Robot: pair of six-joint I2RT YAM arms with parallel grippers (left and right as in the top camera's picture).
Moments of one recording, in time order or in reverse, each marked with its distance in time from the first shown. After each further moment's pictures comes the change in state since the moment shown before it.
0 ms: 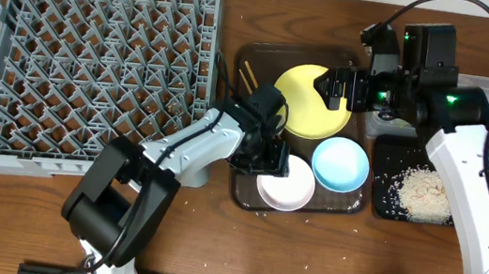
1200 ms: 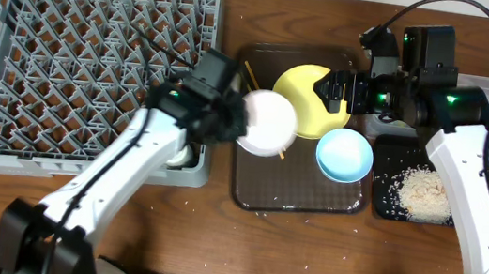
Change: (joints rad) left arm 0.174 -0.339 0.000 -0.089 -0.243 -0.070; right arm 0.000 0.000 0.000 -0.026 0.002 -0.004
